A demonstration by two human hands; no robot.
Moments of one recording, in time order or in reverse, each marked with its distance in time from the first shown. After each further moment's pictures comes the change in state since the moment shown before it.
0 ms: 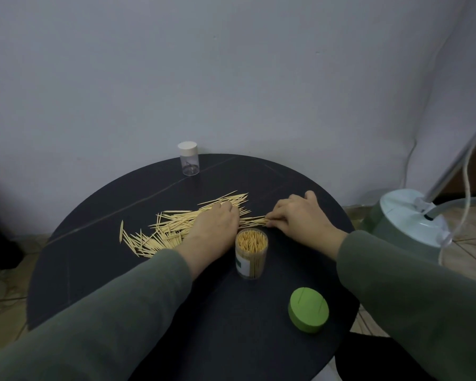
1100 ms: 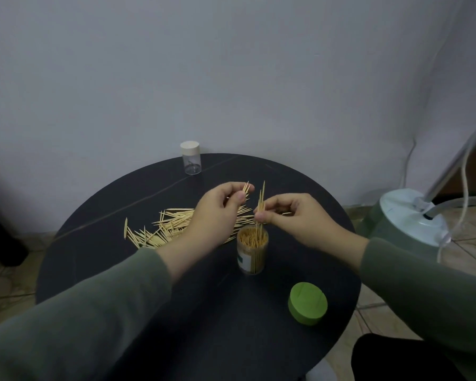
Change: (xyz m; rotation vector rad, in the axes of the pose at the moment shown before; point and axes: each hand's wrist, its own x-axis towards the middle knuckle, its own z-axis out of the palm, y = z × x) left_hand -0.031 0.014 -0.045 -1.125 0.300 -0.218; right_hand -0.036 -0.039 -0.041 1.079 0.088 -0.007
